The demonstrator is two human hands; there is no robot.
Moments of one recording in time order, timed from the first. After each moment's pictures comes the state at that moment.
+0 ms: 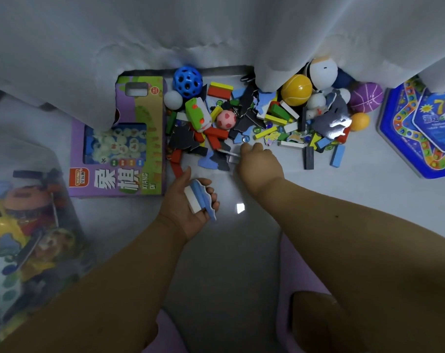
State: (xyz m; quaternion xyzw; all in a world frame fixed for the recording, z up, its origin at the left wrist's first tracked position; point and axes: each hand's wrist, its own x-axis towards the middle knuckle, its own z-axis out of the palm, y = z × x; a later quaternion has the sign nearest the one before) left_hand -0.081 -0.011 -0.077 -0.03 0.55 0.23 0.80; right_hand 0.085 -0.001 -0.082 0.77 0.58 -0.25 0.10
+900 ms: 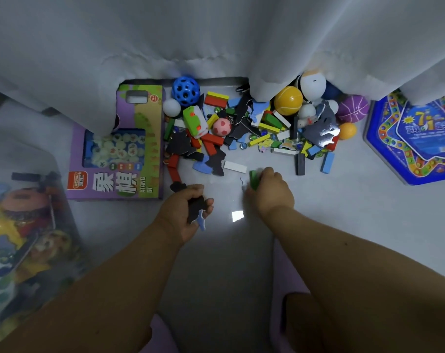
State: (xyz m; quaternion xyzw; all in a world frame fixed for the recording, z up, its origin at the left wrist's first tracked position) left_hand -0.079 -0.017 -0.068 0.02 0.58 0.24 0.78; right_hand 0.098 -0.051 -0.084 0.86 0.40 -0.32 0.00
